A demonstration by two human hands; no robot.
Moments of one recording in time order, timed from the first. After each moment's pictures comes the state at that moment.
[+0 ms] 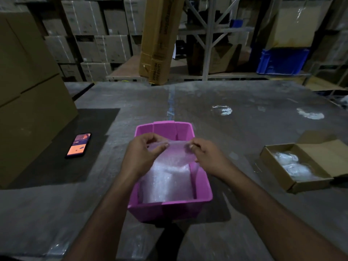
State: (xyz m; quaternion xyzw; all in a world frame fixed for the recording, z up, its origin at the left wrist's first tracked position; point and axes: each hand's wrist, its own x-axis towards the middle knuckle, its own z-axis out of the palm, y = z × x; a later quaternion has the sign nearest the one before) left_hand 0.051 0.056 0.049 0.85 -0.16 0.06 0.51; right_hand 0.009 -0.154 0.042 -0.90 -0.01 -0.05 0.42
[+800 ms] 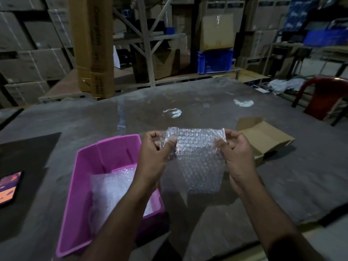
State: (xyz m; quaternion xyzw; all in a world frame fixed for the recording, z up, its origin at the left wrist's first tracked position) left_hand 0.018 -0.110 0.058 0.65 -0.20 -0.10 0.73; right_hand -0.093 -0.278 0.052 -0.58 0.19 -0.37 0.70
